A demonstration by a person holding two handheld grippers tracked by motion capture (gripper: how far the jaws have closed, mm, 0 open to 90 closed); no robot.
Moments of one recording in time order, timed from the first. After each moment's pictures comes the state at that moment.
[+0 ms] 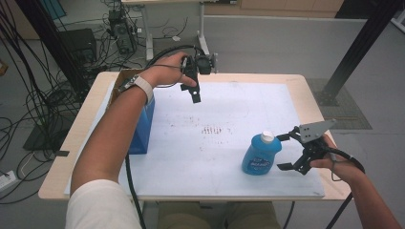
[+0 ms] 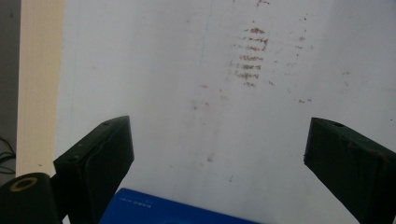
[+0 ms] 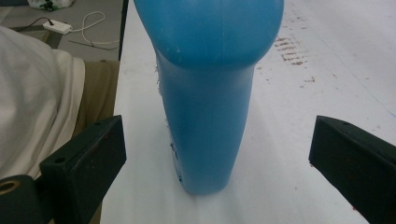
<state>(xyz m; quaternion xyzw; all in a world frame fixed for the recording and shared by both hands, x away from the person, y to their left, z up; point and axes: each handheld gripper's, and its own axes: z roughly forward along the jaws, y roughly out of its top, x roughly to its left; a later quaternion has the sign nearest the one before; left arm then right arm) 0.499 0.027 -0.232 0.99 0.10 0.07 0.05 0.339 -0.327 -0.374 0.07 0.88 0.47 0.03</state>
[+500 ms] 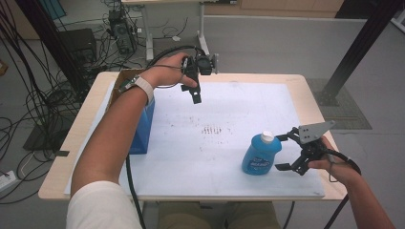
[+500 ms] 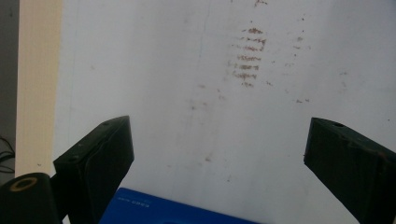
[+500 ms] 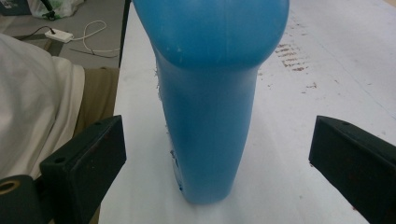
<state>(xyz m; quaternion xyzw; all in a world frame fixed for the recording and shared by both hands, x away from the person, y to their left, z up) 0.497 0.025 -0.232 0.99 0.10 0.07 0.04 0.339 -0.325 -0.380 0.07 0.87 0.49 0.03</state>
